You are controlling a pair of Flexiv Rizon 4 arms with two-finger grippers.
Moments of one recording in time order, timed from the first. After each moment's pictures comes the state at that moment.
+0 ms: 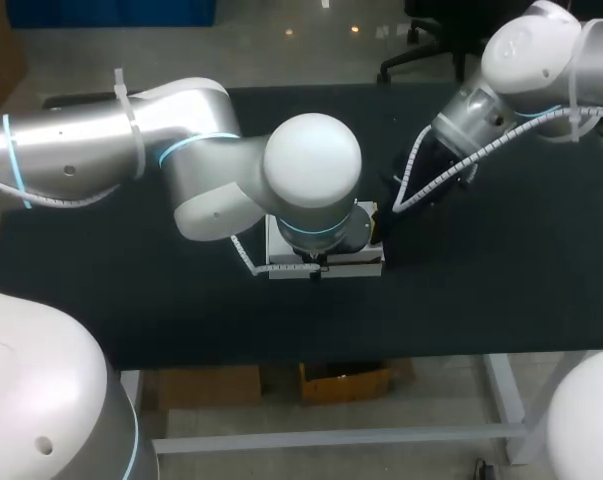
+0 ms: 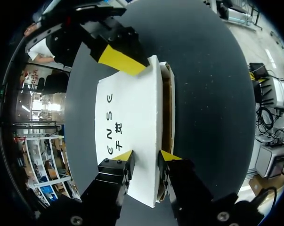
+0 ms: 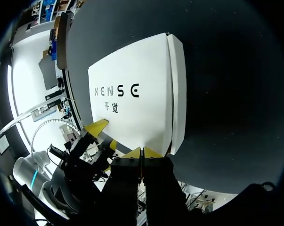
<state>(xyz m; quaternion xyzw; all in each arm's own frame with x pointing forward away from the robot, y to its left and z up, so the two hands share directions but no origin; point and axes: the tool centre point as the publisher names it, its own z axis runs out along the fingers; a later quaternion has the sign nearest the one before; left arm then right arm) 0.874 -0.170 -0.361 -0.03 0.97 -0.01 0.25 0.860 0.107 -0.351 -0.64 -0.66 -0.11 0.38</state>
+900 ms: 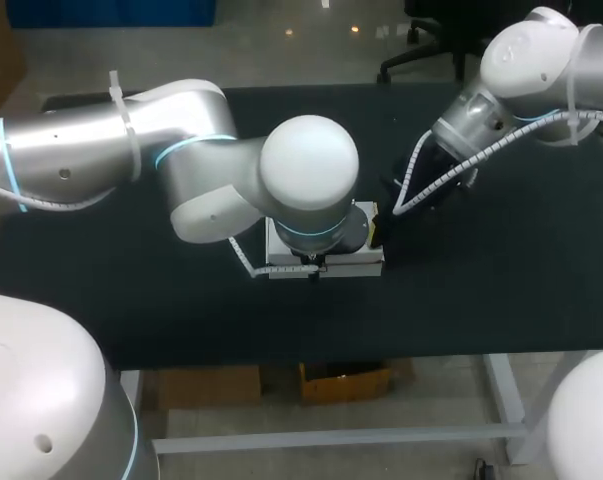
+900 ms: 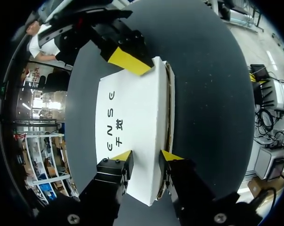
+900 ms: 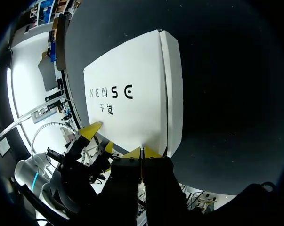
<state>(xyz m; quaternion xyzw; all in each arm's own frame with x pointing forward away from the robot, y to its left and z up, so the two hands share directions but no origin) 0.871 -0.166 -0.358 -0.04 0.97 -0.02 0.25 0.860 0.105 -0.359 -0.65 -0.65 -0.11 0.38</state>
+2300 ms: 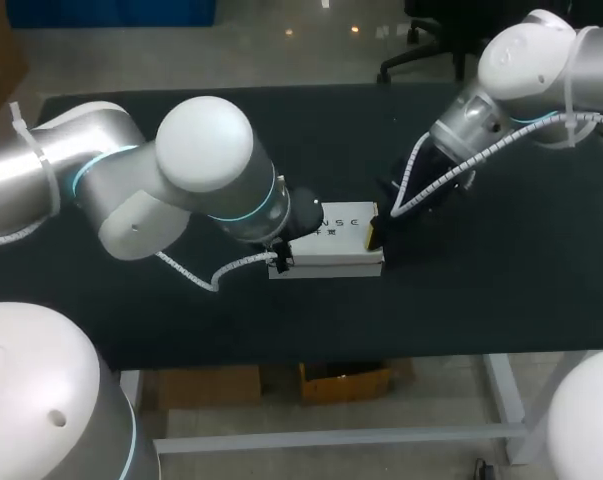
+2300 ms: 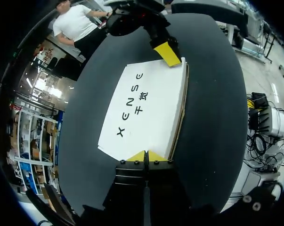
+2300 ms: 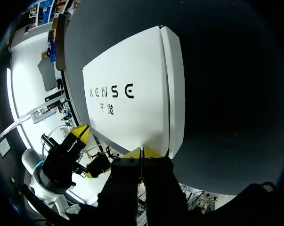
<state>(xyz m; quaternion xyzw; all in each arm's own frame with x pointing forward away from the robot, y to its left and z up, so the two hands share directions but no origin) 0.871 -0.119 -0.345 -0.13 0.96 -0.11 0.22 0.857 0.108 -0.362 -0.65 -0.65 -0.10 0.38</state>
